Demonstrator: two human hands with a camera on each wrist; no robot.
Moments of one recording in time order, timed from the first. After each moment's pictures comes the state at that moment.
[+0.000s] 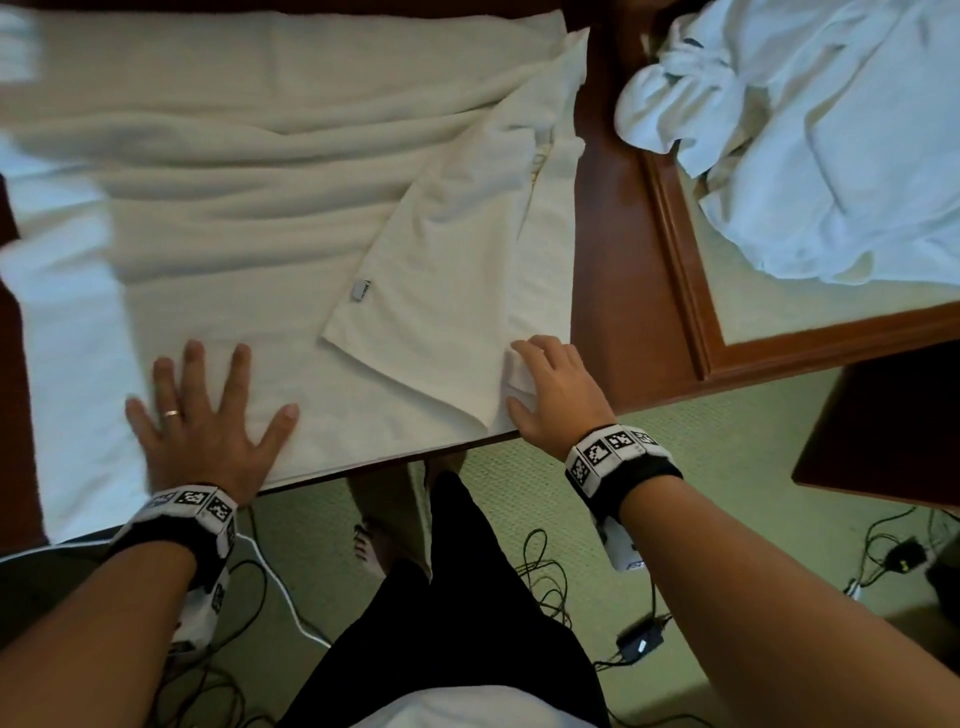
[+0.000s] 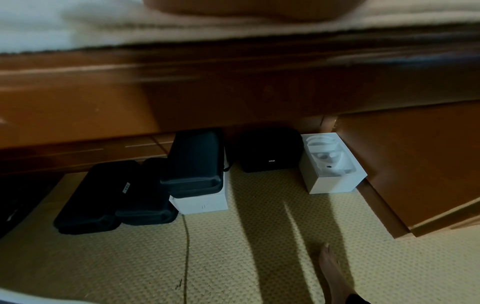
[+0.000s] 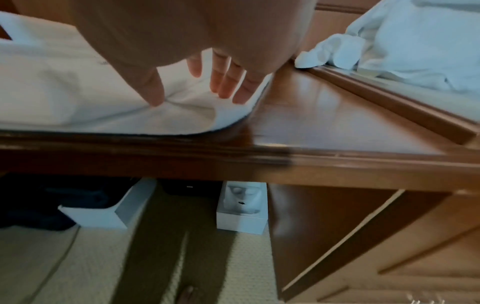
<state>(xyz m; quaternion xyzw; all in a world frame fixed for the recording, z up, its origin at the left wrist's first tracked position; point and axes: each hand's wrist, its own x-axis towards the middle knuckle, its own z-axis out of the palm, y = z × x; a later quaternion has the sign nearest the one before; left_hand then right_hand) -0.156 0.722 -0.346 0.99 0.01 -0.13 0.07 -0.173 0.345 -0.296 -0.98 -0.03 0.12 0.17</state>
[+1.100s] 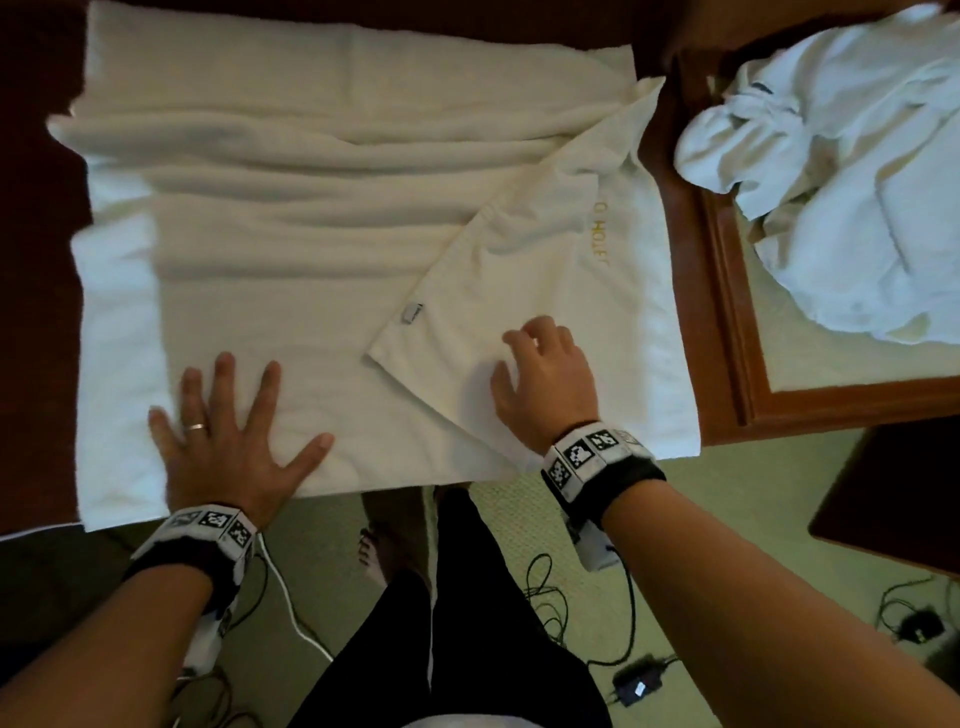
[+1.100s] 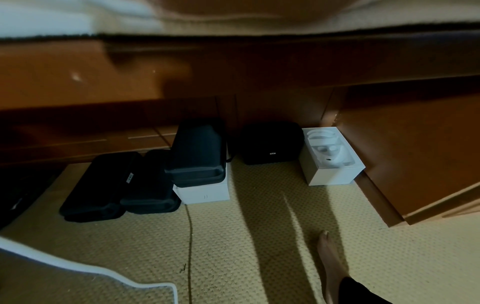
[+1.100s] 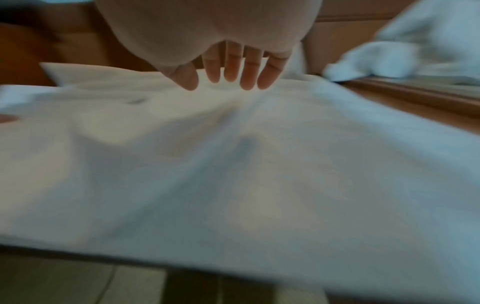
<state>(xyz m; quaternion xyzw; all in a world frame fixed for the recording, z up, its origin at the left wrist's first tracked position) -0.170 0.737 -0.345 0.99 0.03 -0.16 0.03 -0.126 0.414 -0.283 -0.99 -0.04 0.00 0.13</state>
